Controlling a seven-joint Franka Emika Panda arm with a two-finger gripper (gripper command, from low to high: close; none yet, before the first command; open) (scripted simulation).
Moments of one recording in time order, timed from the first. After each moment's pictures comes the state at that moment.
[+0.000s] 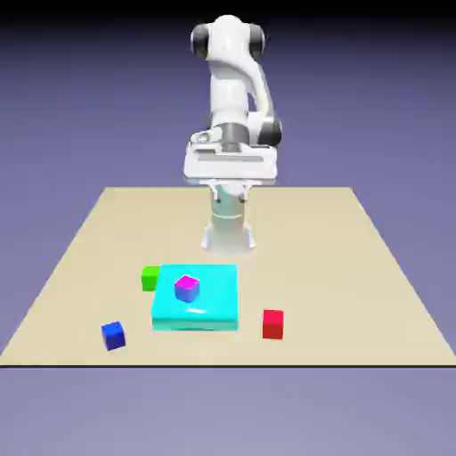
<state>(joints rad) -0.03 -0.54 0.02 -2.79 0.02 3.03 0.79</state>
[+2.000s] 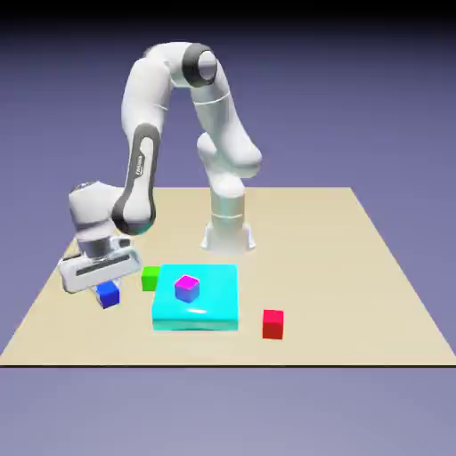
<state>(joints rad) -0.86 0.26 0.15 -2.45 0.45 2.72 2.08</state>
